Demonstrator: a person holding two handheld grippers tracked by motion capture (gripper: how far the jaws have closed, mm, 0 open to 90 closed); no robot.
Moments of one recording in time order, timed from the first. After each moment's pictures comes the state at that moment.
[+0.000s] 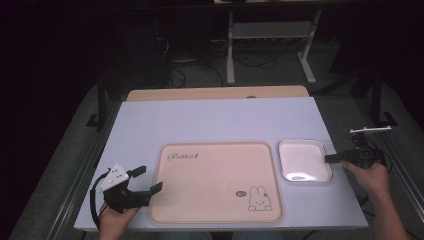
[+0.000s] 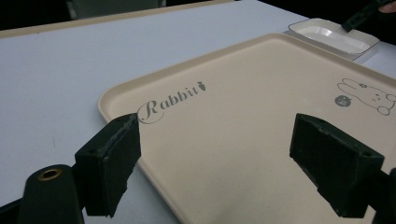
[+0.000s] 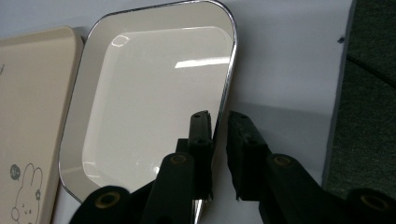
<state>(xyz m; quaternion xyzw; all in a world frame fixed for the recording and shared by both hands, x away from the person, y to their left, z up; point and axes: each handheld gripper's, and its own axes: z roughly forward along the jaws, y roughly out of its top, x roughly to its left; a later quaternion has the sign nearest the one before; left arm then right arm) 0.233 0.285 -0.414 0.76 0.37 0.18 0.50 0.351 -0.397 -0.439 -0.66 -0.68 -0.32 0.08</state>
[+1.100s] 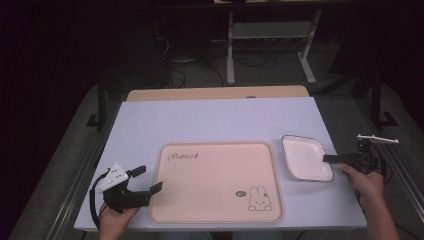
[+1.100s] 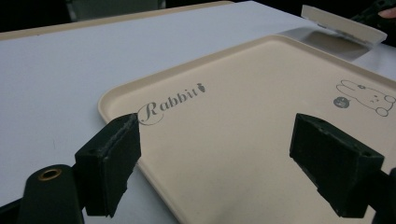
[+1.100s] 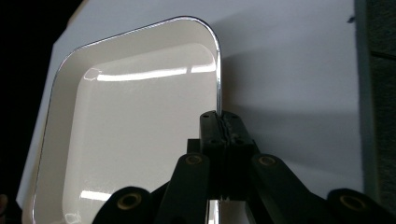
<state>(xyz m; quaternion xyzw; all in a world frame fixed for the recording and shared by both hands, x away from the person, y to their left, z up) 0.232 0.285 -0.413 0.76 0.37 0.18 0.51 0.334 -0.401 -0.456 -0.69 -0.58 -0.42 0.11</state>
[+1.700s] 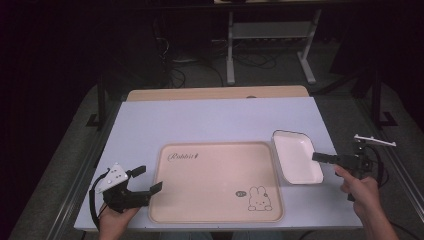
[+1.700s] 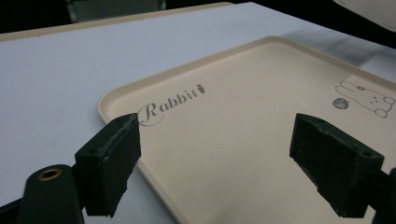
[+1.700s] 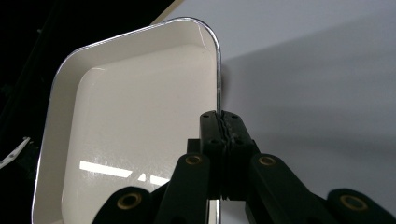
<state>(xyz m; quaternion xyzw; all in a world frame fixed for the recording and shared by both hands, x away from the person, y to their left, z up) 0.232 0.285 -0.413 0.76 0.37 0.18 0.51 0.306 -0.359 -0.422 -0.62 -0.58 -0.51 0.14</state>
